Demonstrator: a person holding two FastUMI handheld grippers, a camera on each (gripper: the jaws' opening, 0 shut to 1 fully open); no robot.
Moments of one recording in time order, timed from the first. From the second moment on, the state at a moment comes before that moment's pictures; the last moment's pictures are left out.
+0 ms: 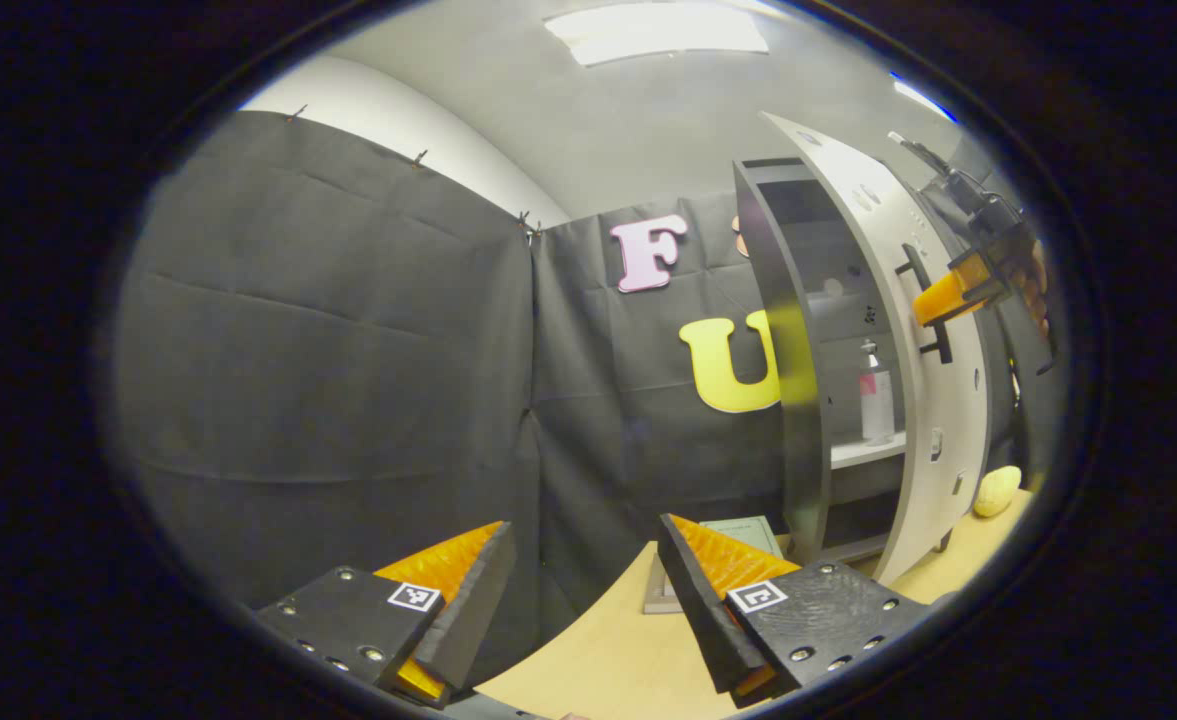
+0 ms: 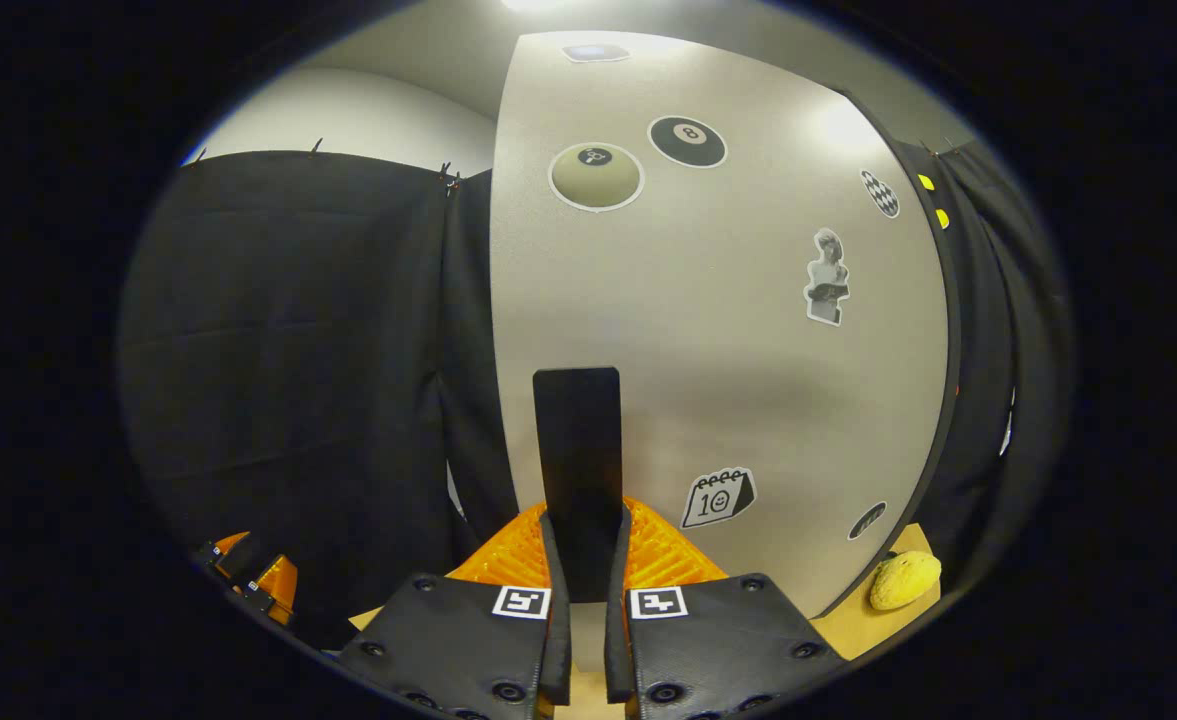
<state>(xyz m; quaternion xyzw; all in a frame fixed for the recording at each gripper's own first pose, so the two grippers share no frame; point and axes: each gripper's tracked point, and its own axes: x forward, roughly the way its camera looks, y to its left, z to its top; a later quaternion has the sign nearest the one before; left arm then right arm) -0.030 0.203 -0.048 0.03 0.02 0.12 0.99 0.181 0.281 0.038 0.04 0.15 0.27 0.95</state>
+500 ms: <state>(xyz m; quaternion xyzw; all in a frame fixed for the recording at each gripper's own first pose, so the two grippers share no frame) -0.030 0.105 -0.025 0.04 0.02 0.08 1.00 0.171 0.264 0.040 0.05 0.14 0.33 0.93</state>
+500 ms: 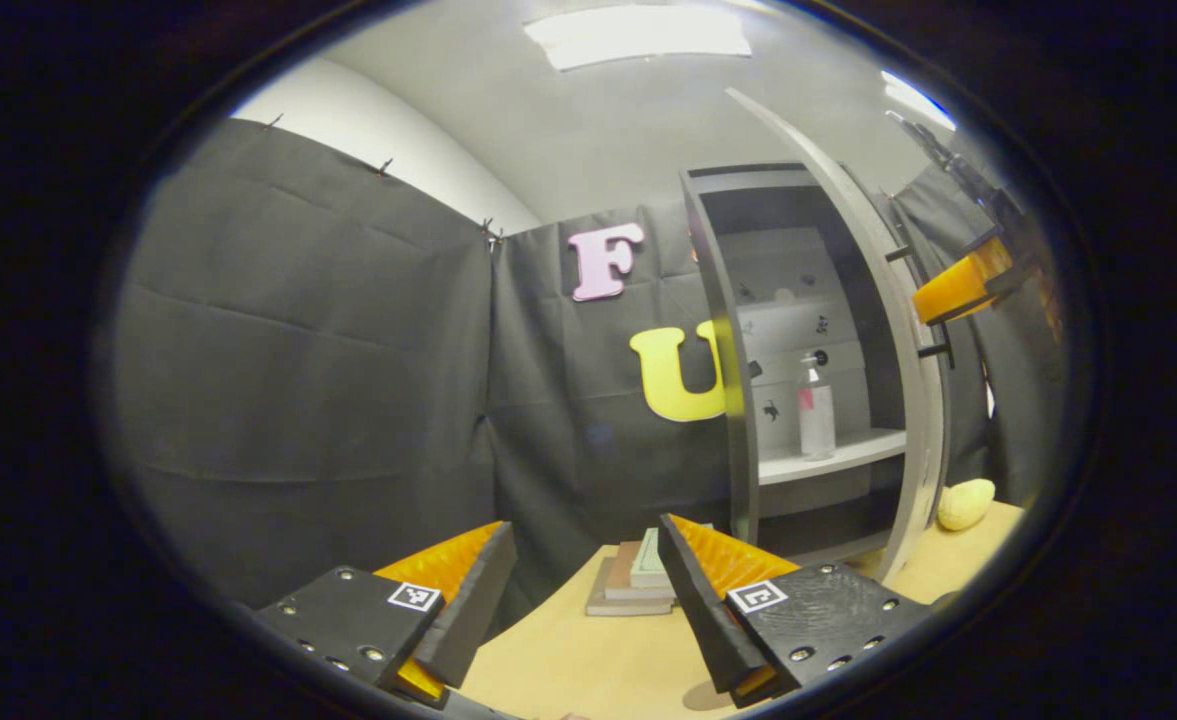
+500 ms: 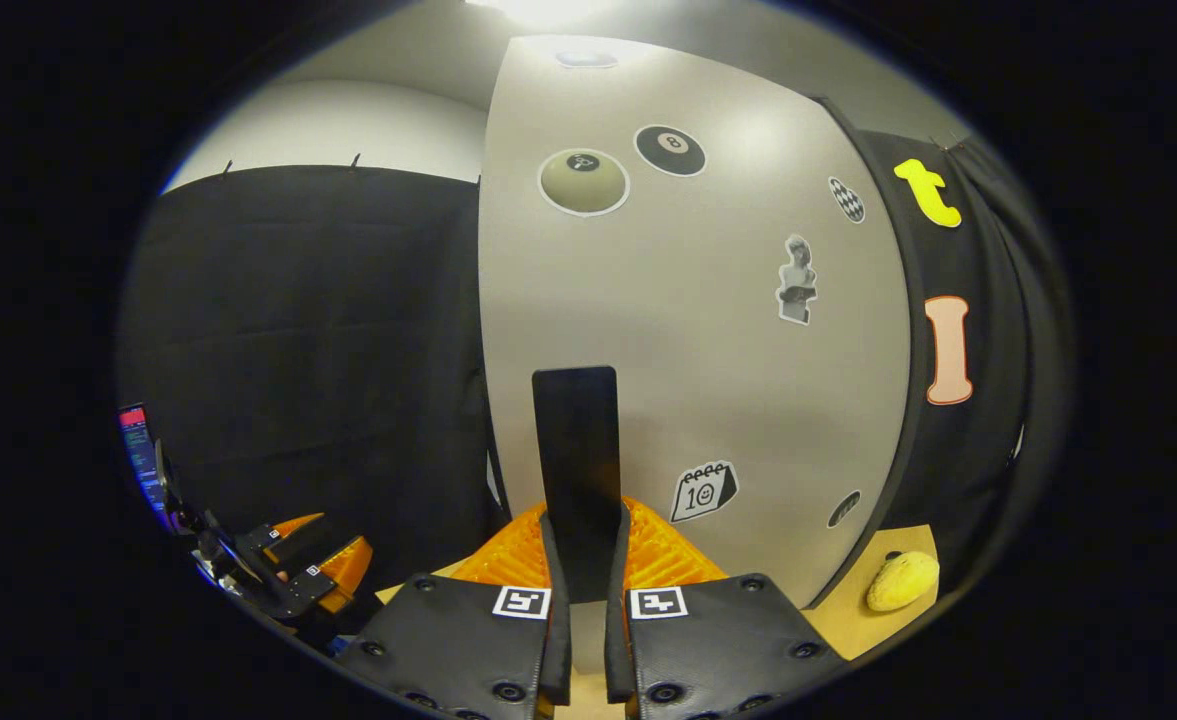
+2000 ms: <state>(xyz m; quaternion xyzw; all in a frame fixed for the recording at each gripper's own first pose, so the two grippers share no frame) -0.032 -0.118 0.002 0.02 0.00 -0.02 1.00 0.166 0.202 0.044 0.08 0.13 0.32 0.94</state>
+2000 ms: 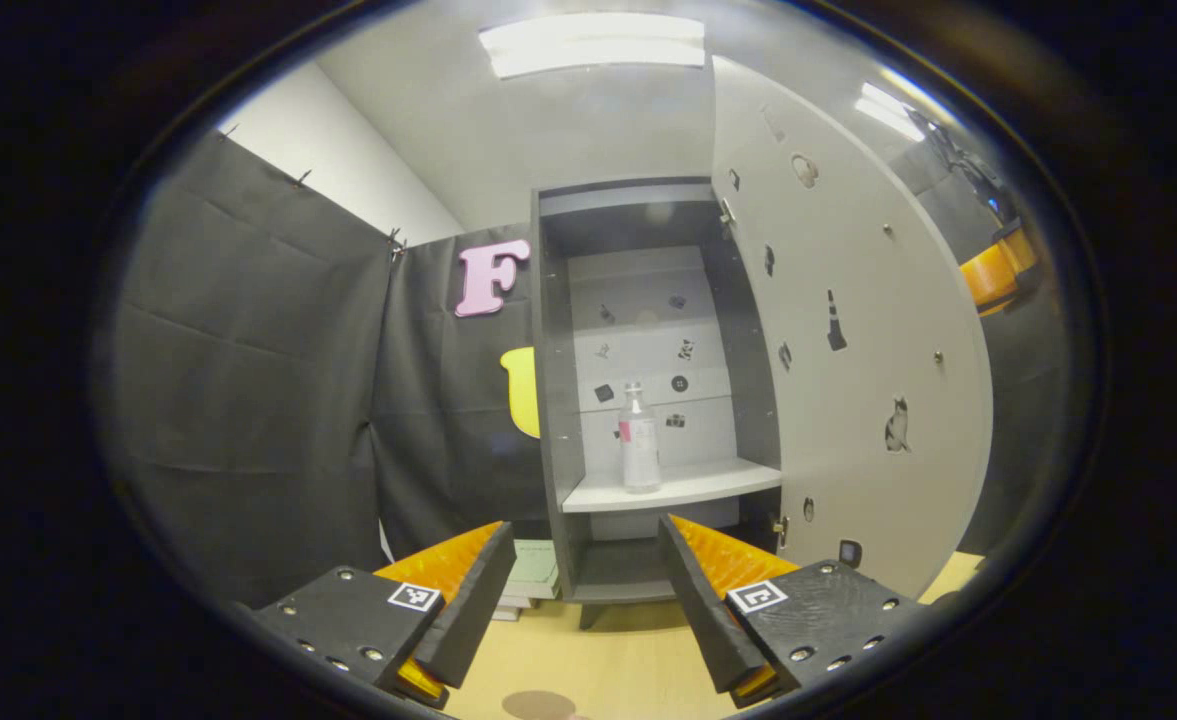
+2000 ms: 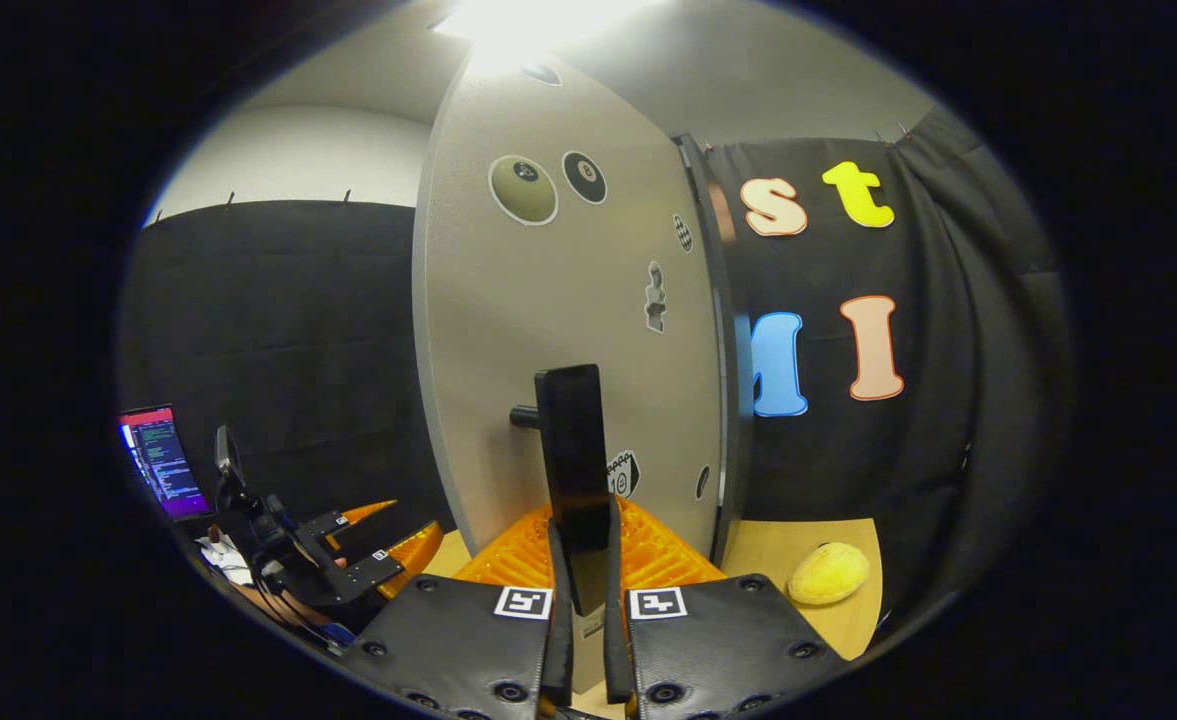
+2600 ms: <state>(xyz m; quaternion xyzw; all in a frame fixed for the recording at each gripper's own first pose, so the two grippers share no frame) -0.042 -0.146 0.025 0.06 0.00 -0.01 1.00 0.175 0.189 0.045 0.09 0.10 0.30 0.94</state>
